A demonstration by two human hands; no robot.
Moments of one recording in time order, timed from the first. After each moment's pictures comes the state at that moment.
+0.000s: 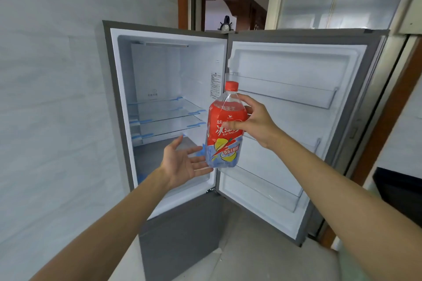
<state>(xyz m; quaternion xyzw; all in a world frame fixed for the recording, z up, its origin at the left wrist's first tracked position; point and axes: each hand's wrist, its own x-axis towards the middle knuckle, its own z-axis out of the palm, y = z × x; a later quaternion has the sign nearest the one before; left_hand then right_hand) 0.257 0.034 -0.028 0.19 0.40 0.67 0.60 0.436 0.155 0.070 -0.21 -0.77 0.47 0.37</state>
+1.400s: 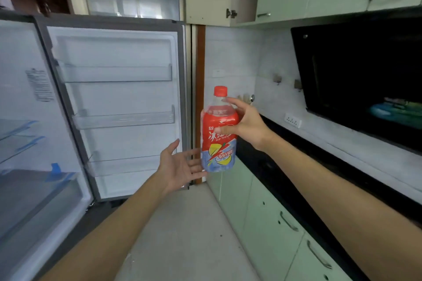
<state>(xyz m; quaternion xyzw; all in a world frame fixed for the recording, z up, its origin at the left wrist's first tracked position) 0.449 0.009 -0.042 0.31 0.30 0.35 0.83 0.653 -0.052 0.052 -0.51 -0.61 0.31 0.53</state>
